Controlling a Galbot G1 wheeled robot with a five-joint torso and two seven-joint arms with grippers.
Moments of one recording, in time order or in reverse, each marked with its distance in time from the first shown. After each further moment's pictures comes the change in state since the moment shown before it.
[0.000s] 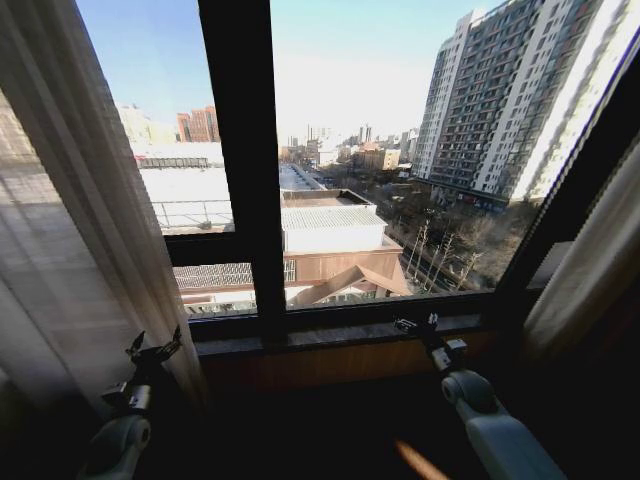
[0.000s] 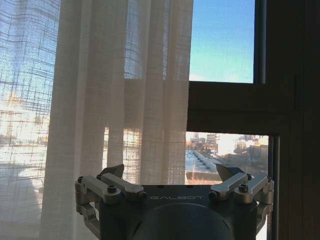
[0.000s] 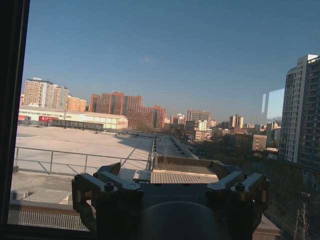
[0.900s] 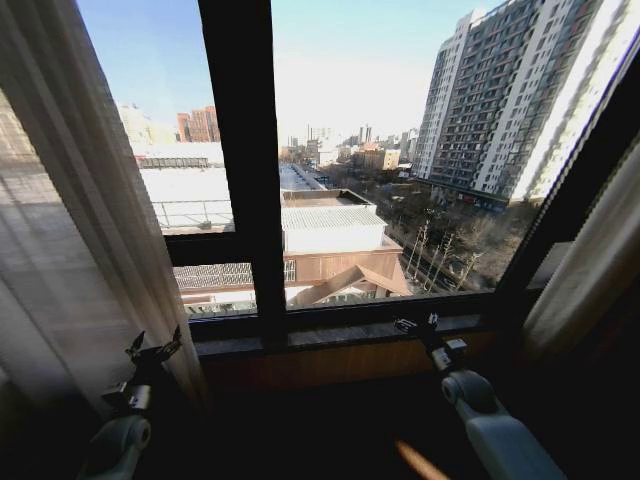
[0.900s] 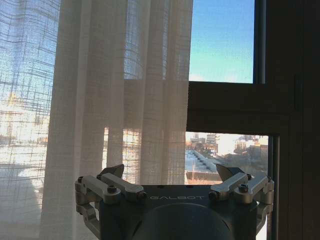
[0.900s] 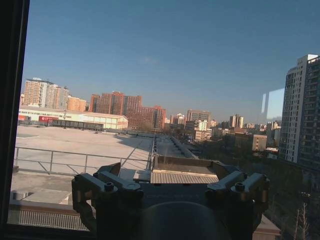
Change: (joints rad) left arm 0.000 0.000 0.000 0.000 0.000 0.000 0.000; right arm 0.000 0.000 0.000 0.000 0.000 0.000 0.000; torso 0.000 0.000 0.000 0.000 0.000
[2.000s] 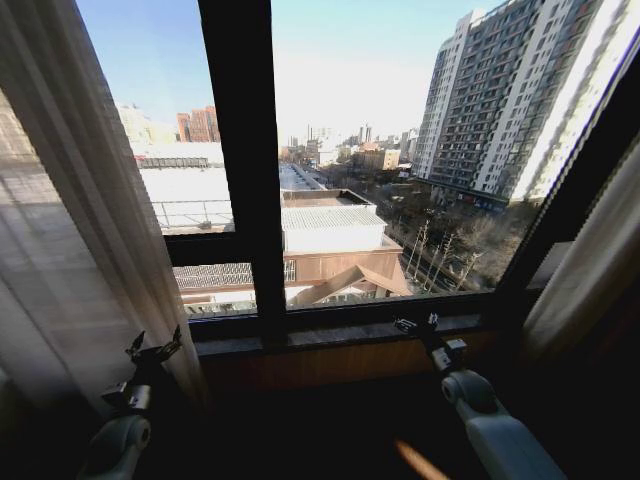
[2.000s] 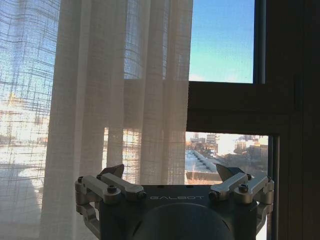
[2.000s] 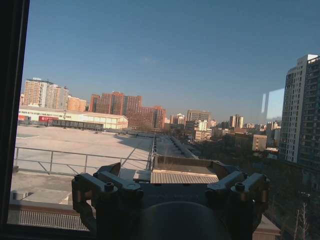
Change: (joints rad) left arm 0.000 0.000 0.000 0.000 0.000 0.000 0.000; right arm 0.000 0.000 0.000 0.000 0.000 0.000 0.000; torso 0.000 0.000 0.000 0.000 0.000
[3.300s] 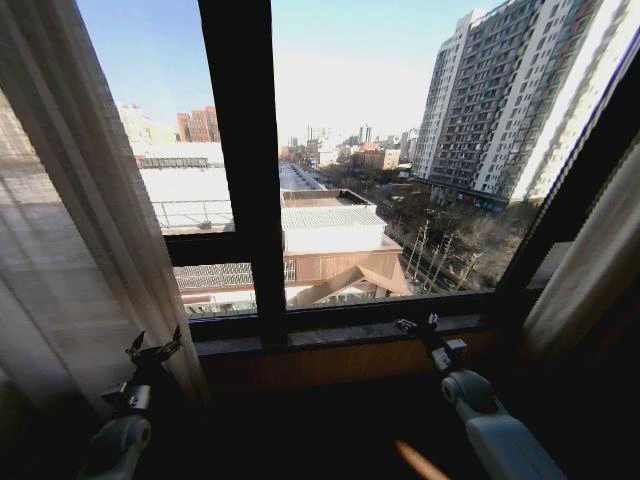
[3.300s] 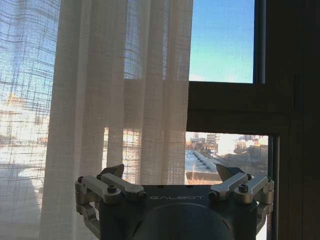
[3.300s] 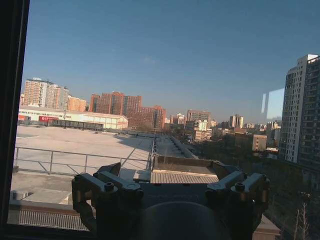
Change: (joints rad) left arm 0.000 0.000 0.000 0.000 0.000 0.000 0.000; right arm 0.000 0.000 0.000 0.000 0.000 0.000 0.000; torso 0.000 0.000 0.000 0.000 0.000
